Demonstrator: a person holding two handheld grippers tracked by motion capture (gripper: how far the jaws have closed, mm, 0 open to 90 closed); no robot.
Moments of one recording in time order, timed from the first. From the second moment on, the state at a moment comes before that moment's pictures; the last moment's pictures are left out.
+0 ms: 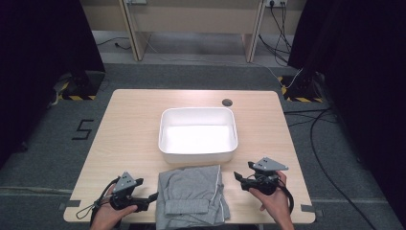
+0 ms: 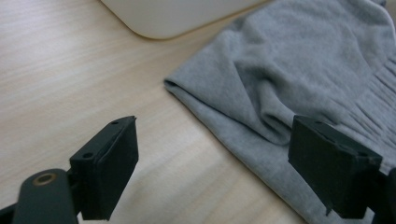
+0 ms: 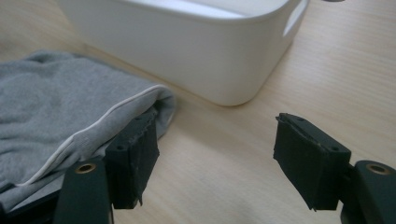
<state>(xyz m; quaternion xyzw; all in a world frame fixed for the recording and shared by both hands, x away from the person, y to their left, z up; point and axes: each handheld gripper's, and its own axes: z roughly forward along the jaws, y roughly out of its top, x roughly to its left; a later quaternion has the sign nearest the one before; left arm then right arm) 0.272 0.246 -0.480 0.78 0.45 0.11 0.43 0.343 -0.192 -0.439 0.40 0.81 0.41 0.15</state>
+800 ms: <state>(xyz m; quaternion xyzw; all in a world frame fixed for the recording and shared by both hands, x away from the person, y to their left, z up) 0.260 0.220 -0.487 0.78 0.44 0.08 0.44 0.329 -0.173 -0.453 0.37 0.83 0.39 0.14</state>
